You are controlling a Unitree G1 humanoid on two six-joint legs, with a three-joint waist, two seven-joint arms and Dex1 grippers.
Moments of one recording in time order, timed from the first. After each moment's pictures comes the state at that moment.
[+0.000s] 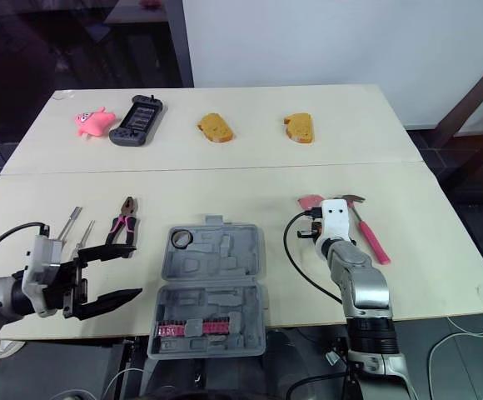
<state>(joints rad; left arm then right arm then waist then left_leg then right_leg) 0.25 0.77 0.33 -0.31 -0.63 0.21 -1.24 -0.25 -0.22 -0.12 -0.05 0.15 0.76 0.12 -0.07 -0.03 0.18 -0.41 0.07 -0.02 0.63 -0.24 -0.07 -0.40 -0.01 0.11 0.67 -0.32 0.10</state>
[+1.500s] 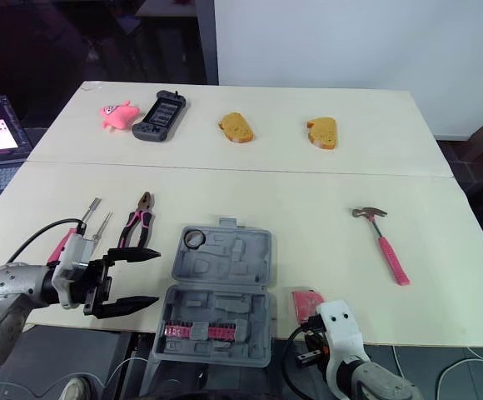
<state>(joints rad) 0.10 0.77 0.15 -0.21 -0.59 0.16 -1.34 0.59 -0.33 -0.04 -0.98 0.34 1.26 0.22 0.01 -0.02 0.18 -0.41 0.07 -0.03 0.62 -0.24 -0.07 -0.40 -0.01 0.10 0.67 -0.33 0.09</state>
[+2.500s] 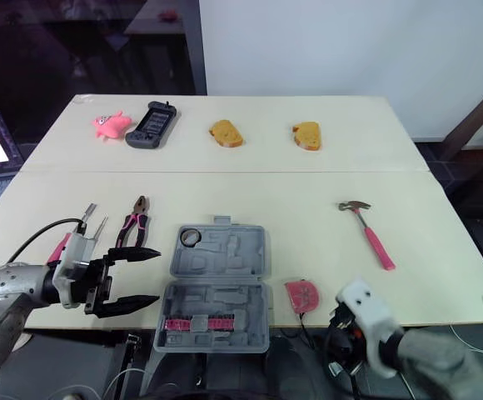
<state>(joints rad) 0.09 0.77 0.15 -0.21 -0.59 0.17 -1.33 0.43 -0.88 -0.24 -0.83 0.44 0.96 0.69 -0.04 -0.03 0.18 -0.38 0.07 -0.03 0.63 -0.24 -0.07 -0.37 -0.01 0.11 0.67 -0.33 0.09</state>
